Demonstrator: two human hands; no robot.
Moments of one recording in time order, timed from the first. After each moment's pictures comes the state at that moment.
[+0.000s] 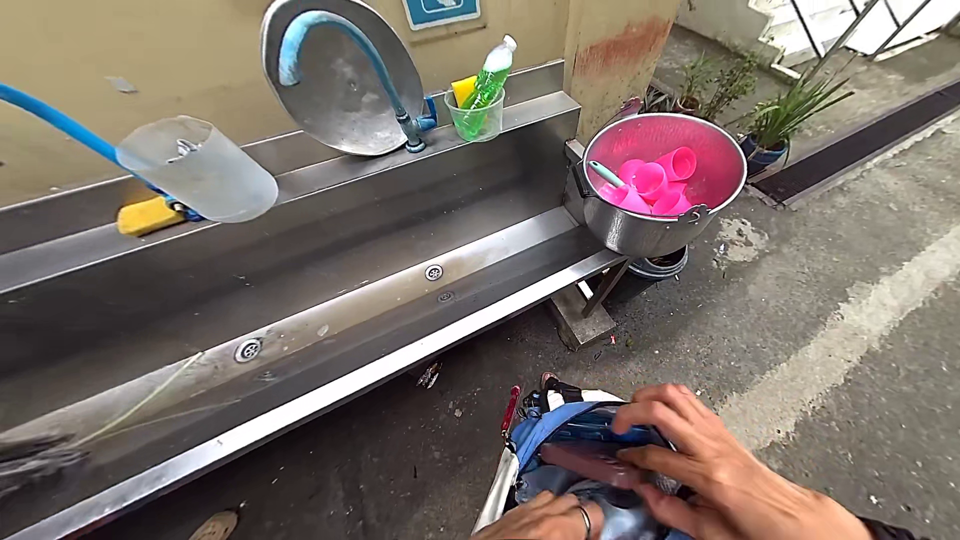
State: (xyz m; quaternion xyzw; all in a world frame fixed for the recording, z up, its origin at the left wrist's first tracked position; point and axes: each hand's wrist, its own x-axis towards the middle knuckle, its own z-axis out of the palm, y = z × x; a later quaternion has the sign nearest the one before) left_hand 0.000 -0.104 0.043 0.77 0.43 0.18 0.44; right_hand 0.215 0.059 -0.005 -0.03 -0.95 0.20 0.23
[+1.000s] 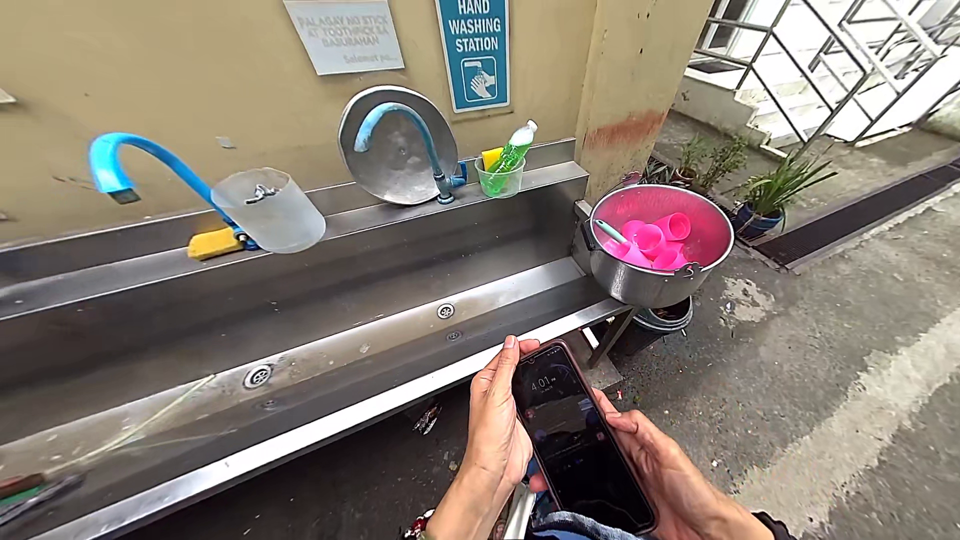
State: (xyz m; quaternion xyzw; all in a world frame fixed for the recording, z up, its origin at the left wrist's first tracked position) left_hand -0.008 -0.026 0.029 0.03 0.46 0.78 0.42; right_hand 0.159 0.037 0.008 -0.11 -0.31 0.94 0.10
